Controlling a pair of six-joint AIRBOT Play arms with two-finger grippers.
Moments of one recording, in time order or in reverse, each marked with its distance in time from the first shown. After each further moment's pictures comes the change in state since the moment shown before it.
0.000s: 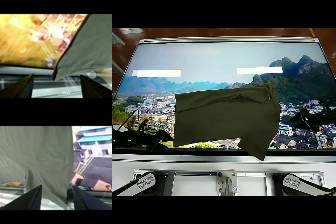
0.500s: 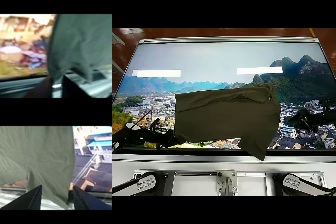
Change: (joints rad) left arm -0.166 -0.084 -0.014 -0.100 0.117 0.006; right arm -0.002 0.000 -0.006 0.008 0.000 -0.002
